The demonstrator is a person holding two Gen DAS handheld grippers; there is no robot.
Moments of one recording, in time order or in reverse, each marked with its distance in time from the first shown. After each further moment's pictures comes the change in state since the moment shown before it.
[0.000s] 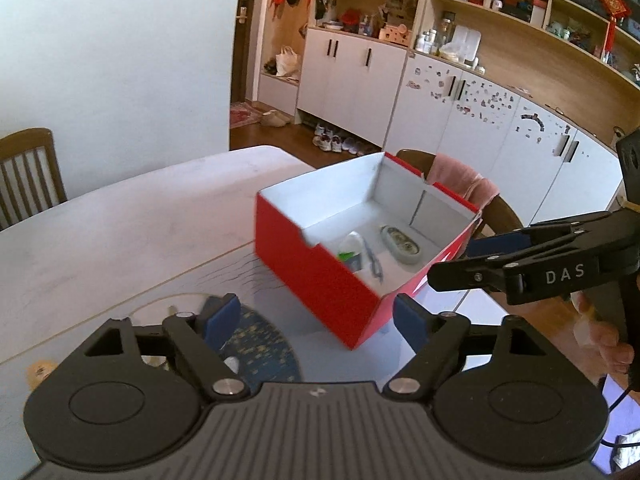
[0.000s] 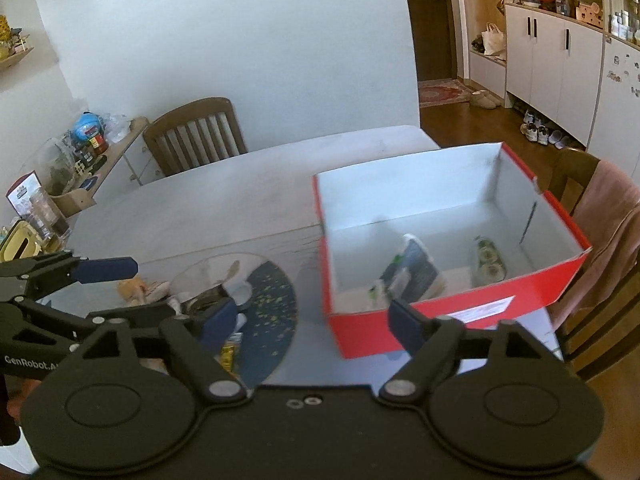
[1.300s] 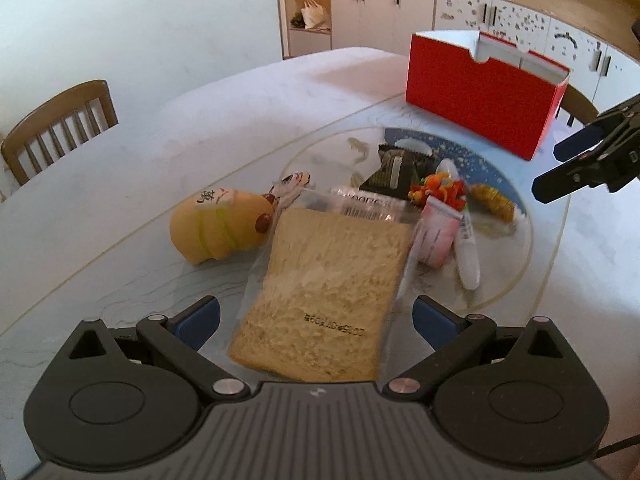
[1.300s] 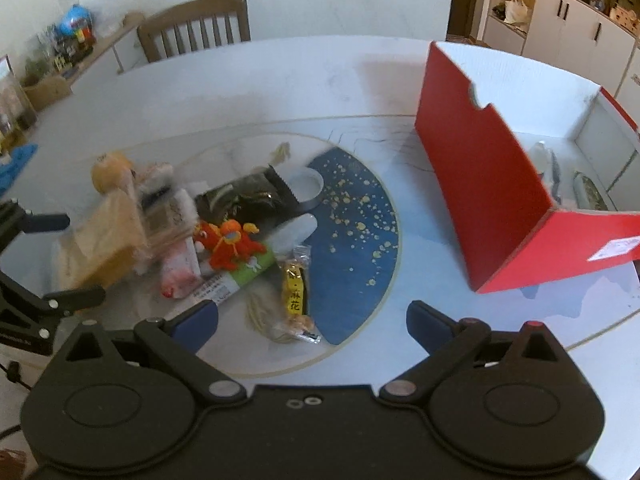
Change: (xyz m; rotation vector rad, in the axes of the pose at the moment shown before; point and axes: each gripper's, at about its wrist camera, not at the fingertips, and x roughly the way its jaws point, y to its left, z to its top) left arm 0.005 0.187 -0.152 0.143 0.132 0.126; right arm 0.134 0.110 -0.072 -0.129 0.208 -0.125
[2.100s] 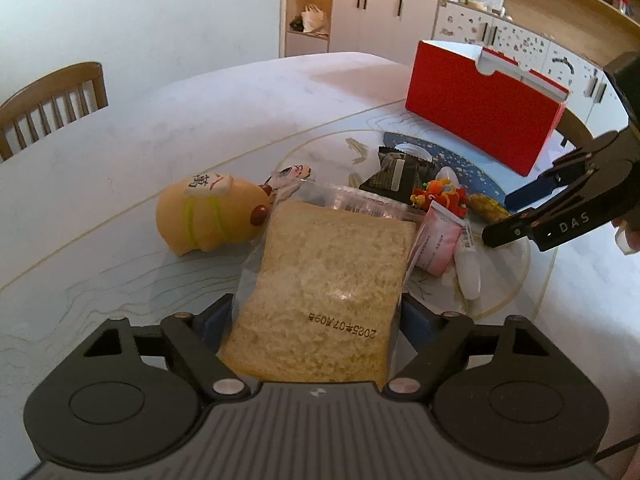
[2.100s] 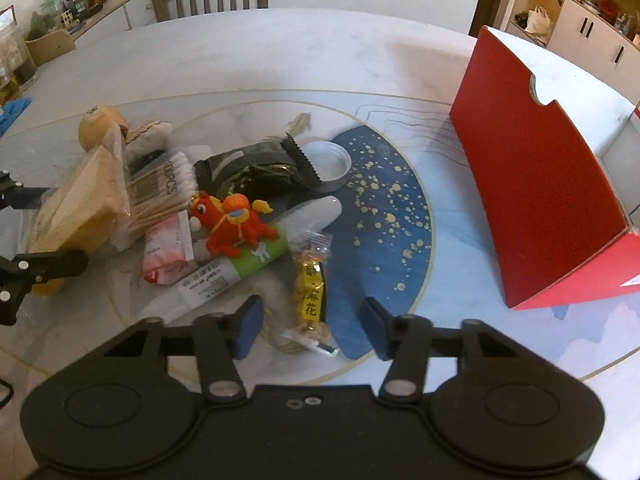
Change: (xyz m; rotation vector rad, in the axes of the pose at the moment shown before) left arm 0.008 0.012 -0.007 -0.096 -0.020 -0.072; right arm 0.035 0.022 -0.001 -0.093 0.050 -0.023
